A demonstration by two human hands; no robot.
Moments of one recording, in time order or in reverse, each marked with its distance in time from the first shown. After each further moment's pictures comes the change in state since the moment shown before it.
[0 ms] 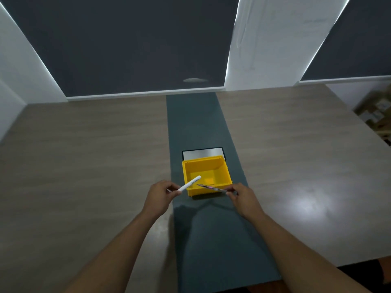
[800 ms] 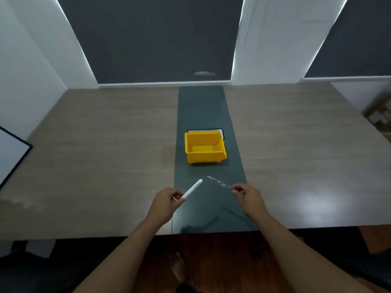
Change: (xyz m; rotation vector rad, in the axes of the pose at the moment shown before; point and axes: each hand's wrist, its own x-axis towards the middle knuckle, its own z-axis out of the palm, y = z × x) left_hand -0.243 0.016 0.083 0.024 0.059 -0.028; right_hand -0.199 0.066 -0.028 0.041 0.064 -0.066
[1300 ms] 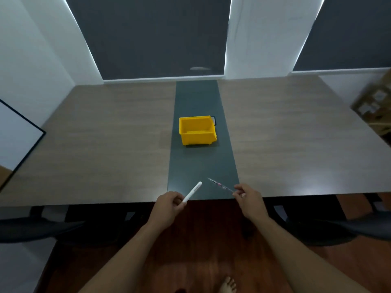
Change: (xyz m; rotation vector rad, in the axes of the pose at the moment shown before) left_hand -0.172 0.034 0.059 0.050 0.014 -0.014; right_hand -0.168 0.040 -0.042 0.045 -0.017 0.105
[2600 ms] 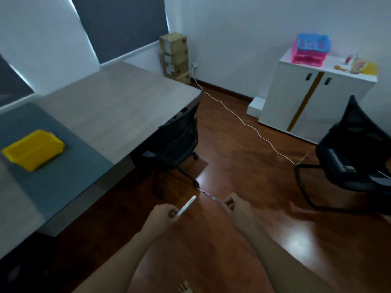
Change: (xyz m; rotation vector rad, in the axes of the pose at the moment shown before) left_hand -0.354 0.134 0.226 0.357 -0.725 0.639; right_hand -0.603 0.190 -0.088 0.146 0.559 0.588
